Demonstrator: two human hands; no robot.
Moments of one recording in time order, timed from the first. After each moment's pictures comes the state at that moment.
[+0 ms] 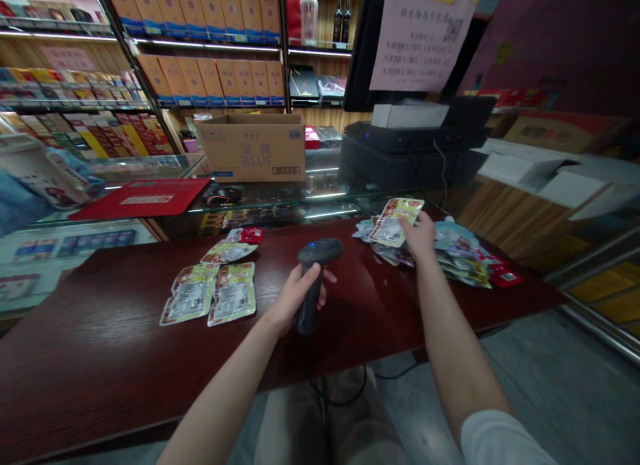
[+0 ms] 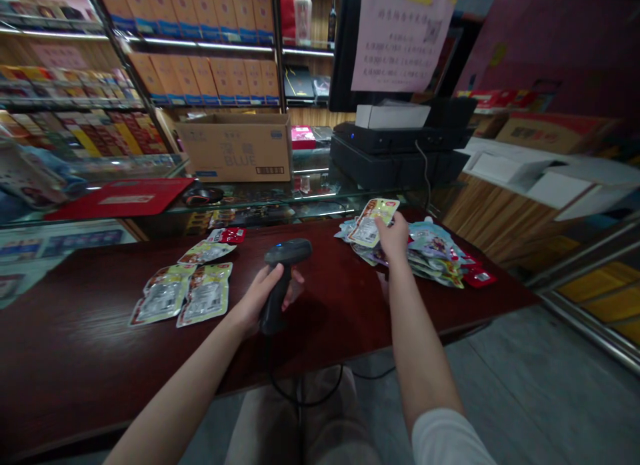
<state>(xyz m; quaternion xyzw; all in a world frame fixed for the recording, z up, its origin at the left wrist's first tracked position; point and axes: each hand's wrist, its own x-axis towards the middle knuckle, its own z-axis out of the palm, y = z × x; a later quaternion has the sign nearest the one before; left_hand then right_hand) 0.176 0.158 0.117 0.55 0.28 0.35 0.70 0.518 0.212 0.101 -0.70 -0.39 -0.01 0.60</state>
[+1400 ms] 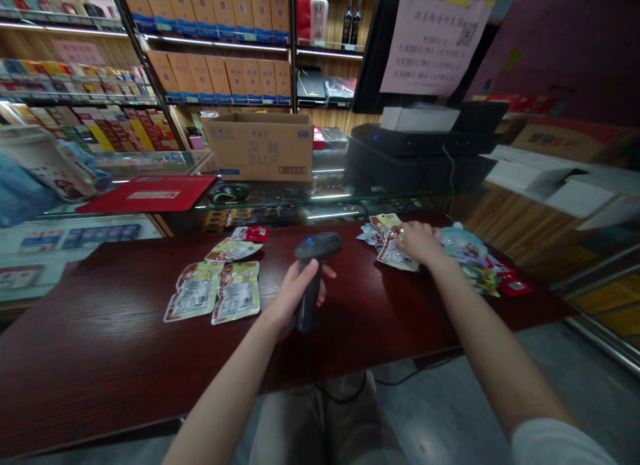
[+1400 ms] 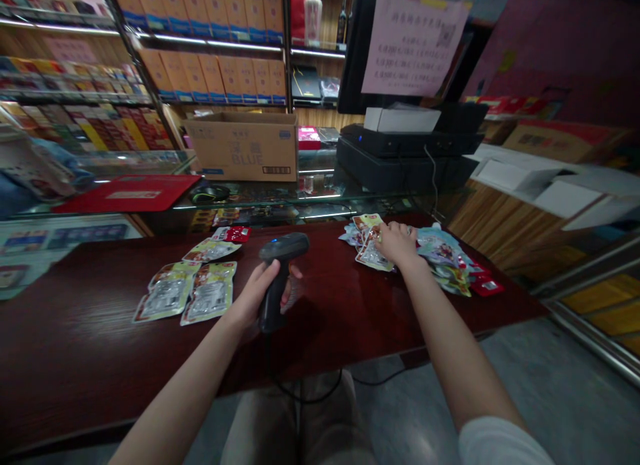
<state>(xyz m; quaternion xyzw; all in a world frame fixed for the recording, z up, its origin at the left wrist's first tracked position) 0.168 0.156 0.134 0.54 0.29 0.39 0.69 0.508 0.196 0.119 -0.81 -0.57 -0.12 -0.01</state>
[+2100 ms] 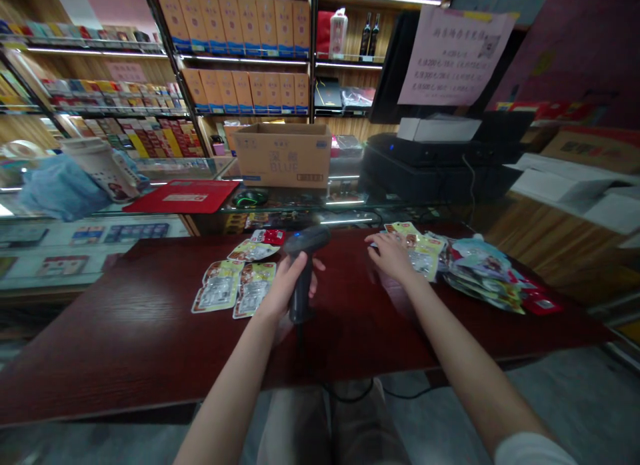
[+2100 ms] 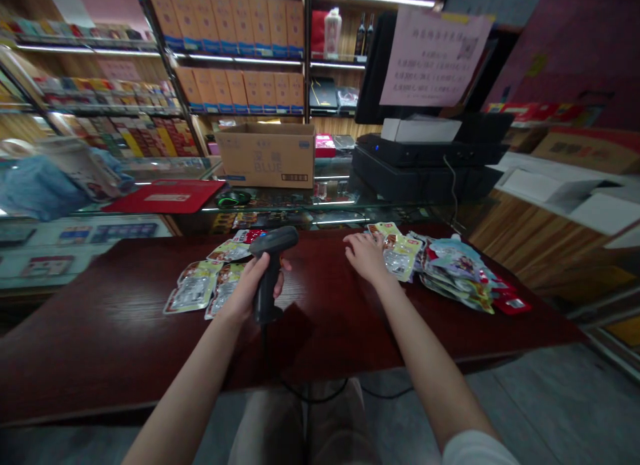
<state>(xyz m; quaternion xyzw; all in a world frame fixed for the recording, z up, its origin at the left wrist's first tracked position) 0.131 0.171 0.145 0.53 0.29 0.45 0.66 0.414 0.210 0.103 -0.67 -0.71 -0.10 0.19</state>
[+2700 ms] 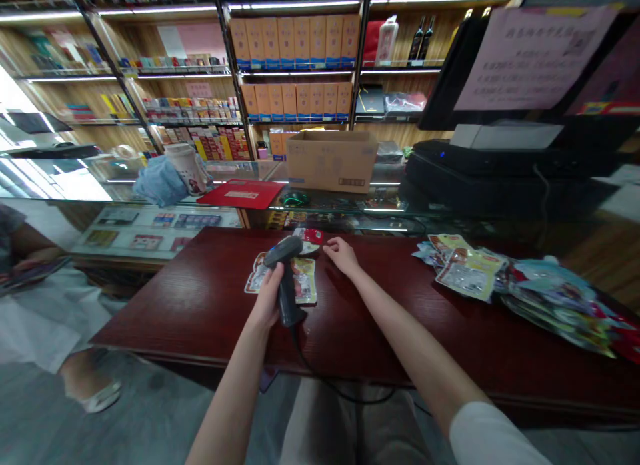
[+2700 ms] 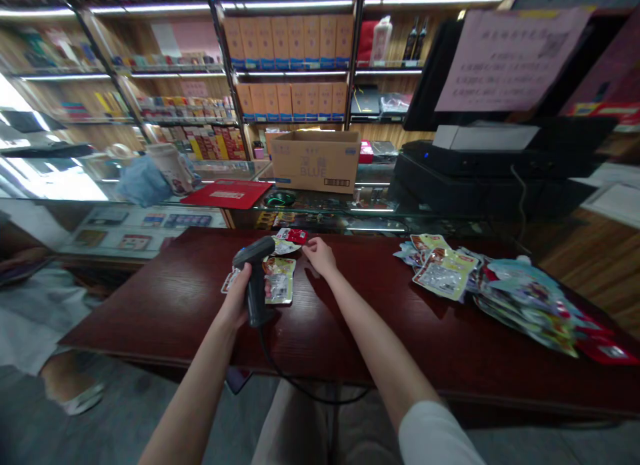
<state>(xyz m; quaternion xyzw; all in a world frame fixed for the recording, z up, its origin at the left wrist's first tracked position) 0.030 0.153 0.113 0.35 0.40 0.57 0.63 0.221 0.282 0.074 -0.63 -0.63 0.27 0.37</state>
